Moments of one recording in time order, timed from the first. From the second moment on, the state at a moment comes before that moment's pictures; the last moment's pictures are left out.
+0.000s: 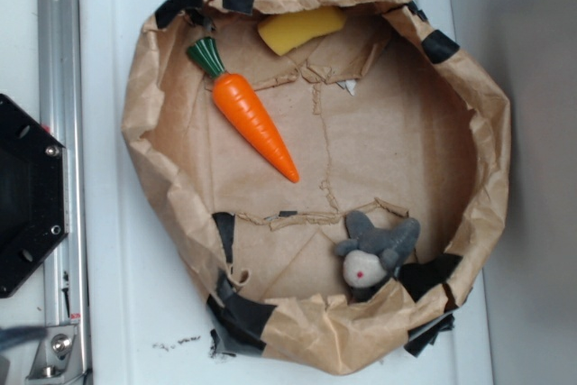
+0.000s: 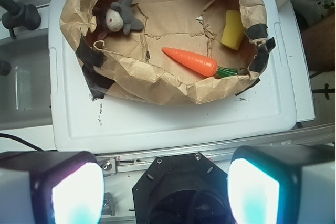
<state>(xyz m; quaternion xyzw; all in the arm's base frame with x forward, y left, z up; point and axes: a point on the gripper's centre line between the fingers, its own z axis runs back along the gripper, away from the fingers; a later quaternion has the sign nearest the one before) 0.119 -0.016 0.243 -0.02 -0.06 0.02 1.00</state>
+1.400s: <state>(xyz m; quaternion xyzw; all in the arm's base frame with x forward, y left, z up) 0.236 0.011 0.060 0.06 0.10 -0.29 0.95</state>
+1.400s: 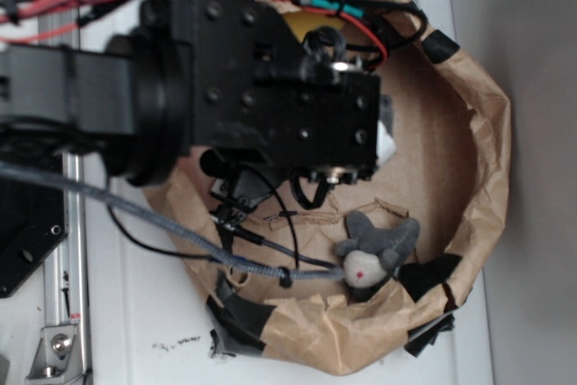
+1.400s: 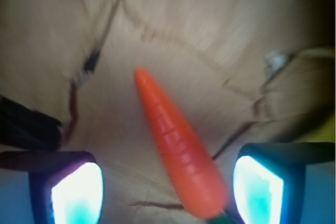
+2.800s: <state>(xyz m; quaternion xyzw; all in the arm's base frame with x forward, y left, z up) 0.232 0.022 0.013 0.06 0.13 -0.29 0.95</state>
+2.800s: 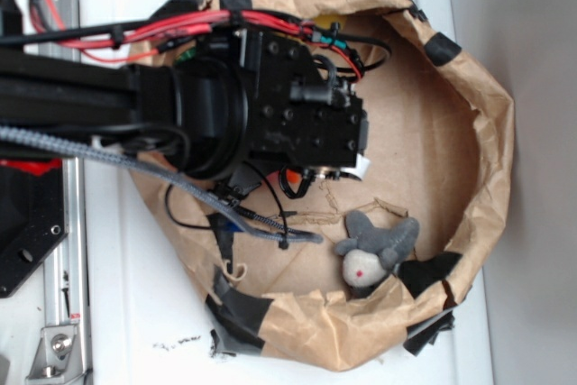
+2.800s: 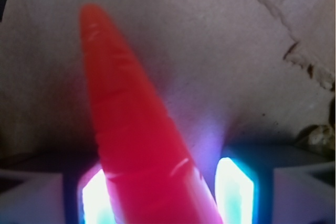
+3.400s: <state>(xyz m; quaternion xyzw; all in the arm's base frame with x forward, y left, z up) 0.259 -0.017 0.121 0.00 -0.01 -0.27 0.96</state>
